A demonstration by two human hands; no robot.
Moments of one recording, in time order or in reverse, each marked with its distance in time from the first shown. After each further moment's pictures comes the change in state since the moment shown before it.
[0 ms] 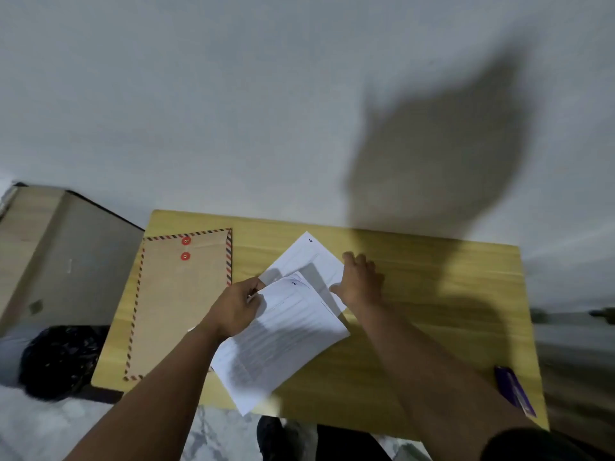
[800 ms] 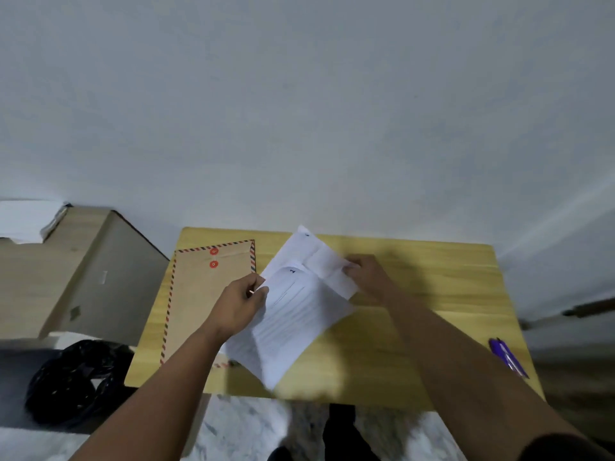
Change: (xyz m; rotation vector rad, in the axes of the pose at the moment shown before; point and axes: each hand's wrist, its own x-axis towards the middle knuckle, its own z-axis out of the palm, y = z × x) left_hand -0.087 -0.026 -0.047 -0.195 0.167 0.180; right_hand -0.098 -0.027 -0.057 0.791 -0.024 -0.181
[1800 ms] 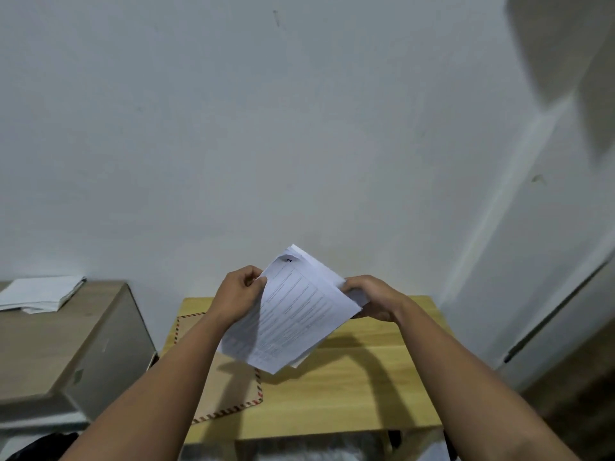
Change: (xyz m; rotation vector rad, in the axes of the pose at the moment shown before) left_hand -0.096 0.088 -0.096 -0.169 0.181 0.310; right_hand -0.202 -0.117 -0.024 0.298 -0.103 -0.022
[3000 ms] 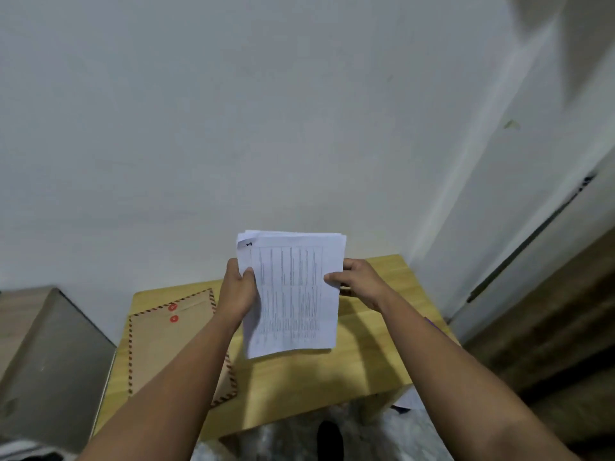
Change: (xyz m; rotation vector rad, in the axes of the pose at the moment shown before) left_hand 0.054 -0.029 0.110 -0.109 0.008 -0.268; right_hand 0.033 0.057 -0.043 0.112 0.291 -0.097
